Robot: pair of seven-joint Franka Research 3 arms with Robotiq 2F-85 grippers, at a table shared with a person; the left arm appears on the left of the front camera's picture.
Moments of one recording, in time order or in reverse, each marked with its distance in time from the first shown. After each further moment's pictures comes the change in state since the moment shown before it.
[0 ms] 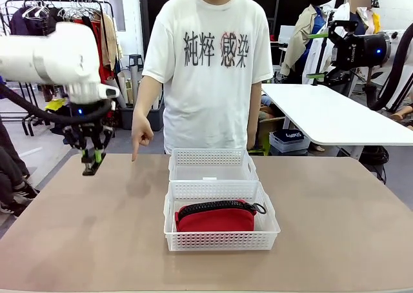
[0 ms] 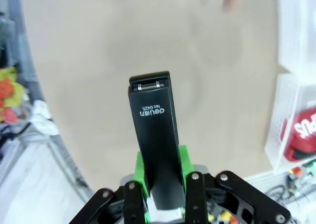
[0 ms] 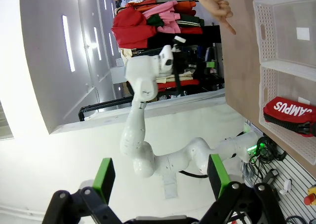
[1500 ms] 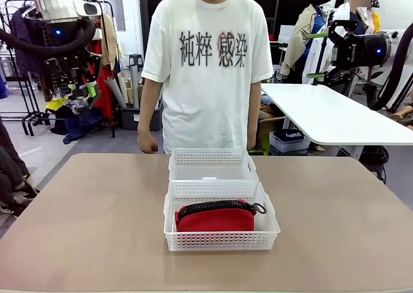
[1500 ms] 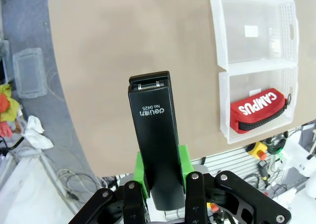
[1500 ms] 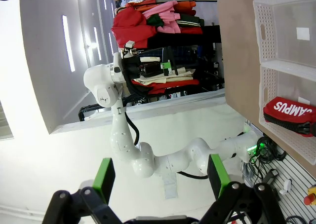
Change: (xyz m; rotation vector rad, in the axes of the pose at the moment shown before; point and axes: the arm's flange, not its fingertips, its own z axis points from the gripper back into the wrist) left arm -0.011 0.015 0.171 -0.121 -0.105 -0.007; right arm 0.000 0.000 0.000 0.000 0.000 0.000
